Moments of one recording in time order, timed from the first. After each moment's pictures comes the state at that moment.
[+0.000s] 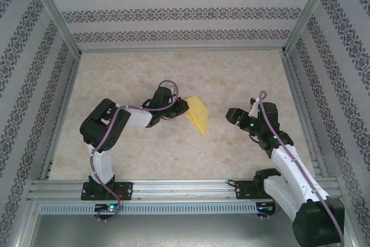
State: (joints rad) left arm -0.54 1.92 0.92 0.42 0.36 -0.96; right arm 0.12 0.84 0.46 -0.26 -0.38 0.62
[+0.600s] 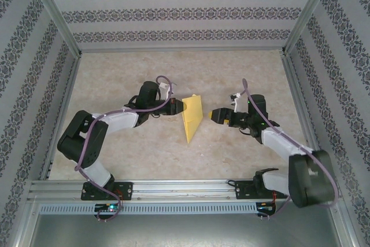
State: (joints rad) left arm -0.46 1.66 0.84 0.28 0.70 -0.60; right arm 0.17 1.25 0.49 0.10 -0.85 0.50
